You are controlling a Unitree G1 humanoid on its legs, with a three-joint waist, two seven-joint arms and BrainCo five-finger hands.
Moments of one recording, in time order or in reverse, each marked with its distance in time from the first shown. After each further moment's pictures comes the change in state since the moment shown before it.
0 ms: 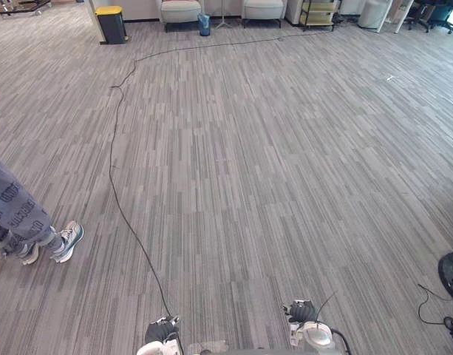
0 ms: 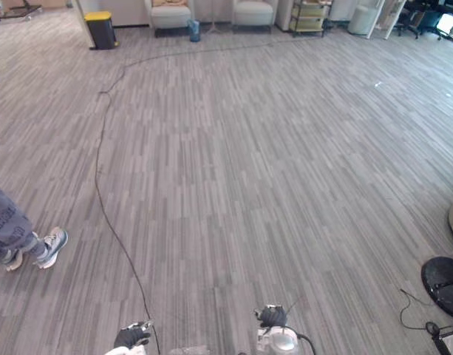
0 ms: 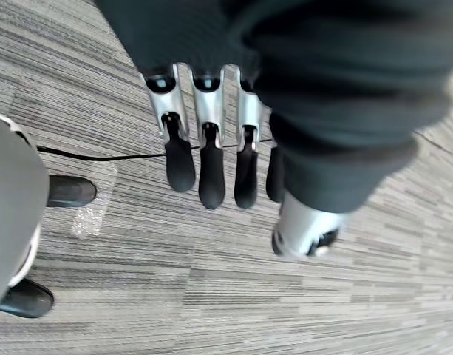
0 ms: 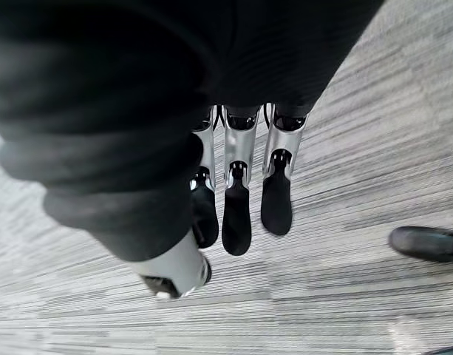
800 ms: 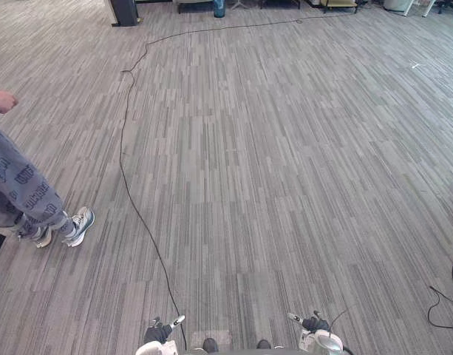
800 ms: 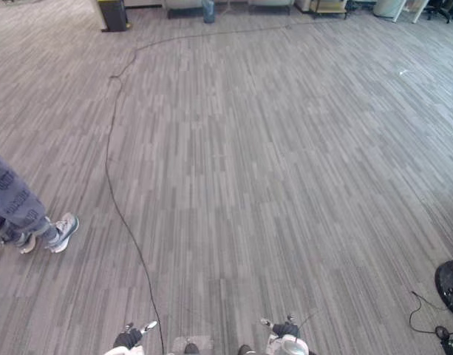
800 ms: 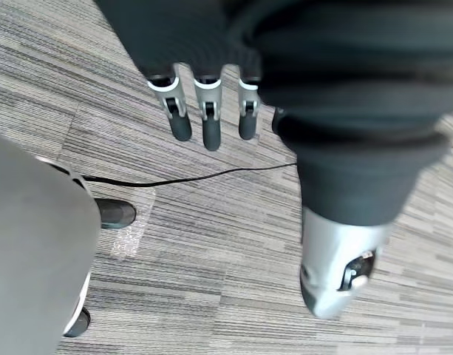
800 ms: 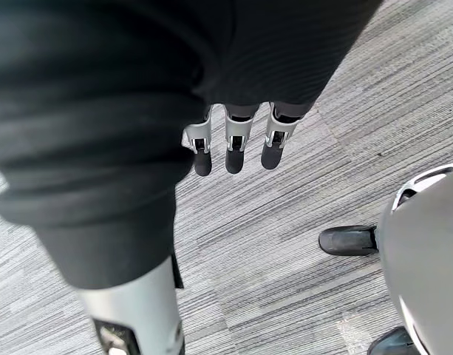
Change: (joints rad) left arm -0.083 0.014 0.054 0.137 0.059 0.015 -0.002; right arm -0.099 -0.002 -0.203 0.226 0.109 0.004 -0.004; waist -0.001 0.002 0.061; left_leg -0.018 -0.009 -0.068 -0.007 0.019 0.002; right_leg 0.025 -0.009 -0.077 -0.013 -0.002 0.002
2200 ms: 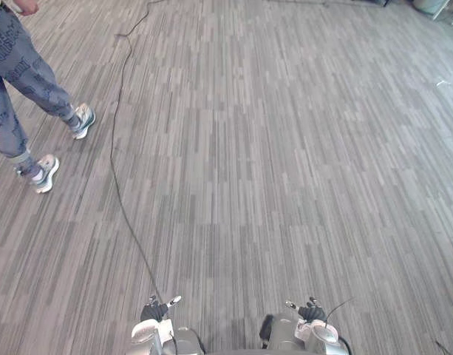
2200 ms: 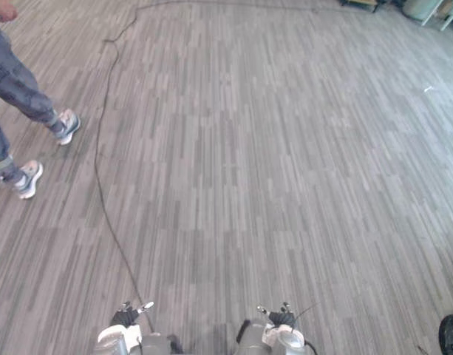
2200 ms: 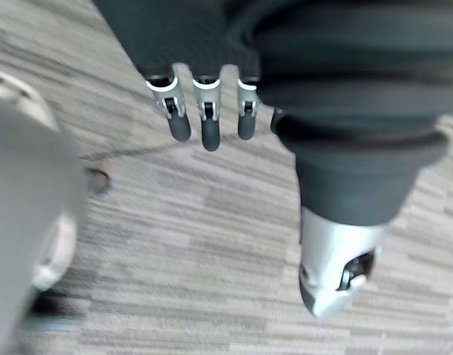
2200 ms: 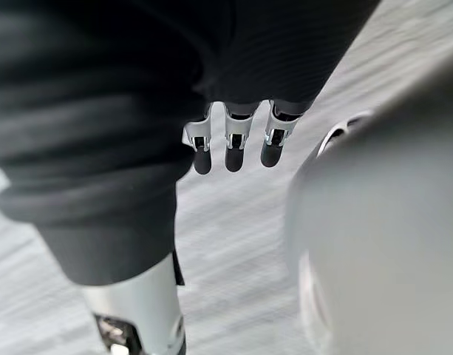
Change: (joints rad) left arm -0.117 0.030 -0.010 0.001 0.008 0.024 0.000; right arm -0.010 -0.015 0.001 -0.088 0.011 -0.013 0.004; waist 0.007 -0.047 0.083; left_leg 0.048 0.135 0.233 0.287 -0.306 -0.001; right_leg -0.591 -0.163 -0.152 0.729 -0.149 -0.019
